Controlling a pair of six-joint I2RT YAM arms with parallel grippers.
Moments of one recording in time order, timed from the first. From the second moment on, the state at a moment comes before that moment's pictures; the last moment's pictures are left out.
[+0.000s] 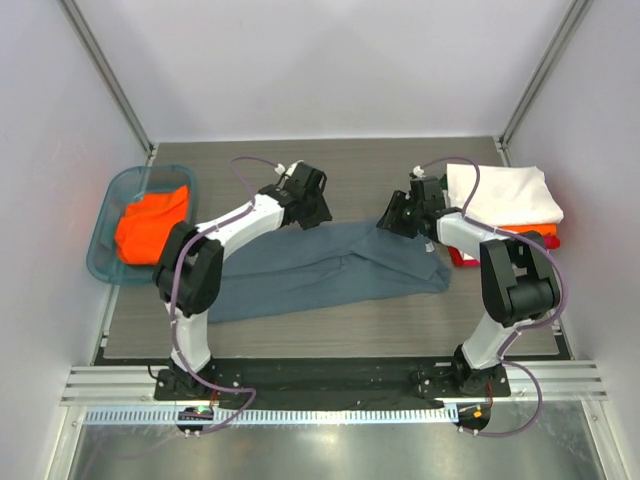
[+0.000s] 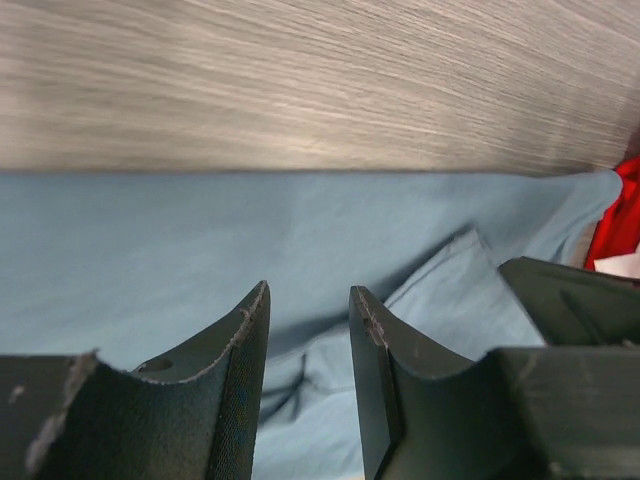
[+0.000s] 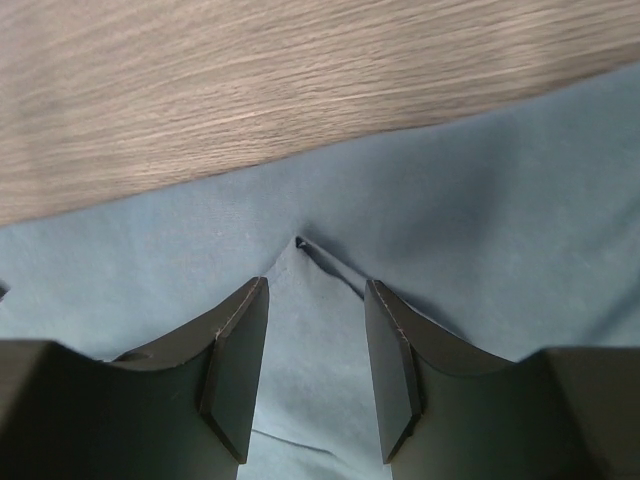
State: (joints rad) left arm -0.61 1.90 1.46 -0.43 -0.10 -0.89; right arm 0.24 1.69 0.98 -0.08 -0.15 0.54
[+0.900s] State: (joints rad) left arm -0.68 2.19 1.65 -0.43 0.02 -0.93; right arm 0.27 1.82 1.05 -0.09 -0.17 0.44
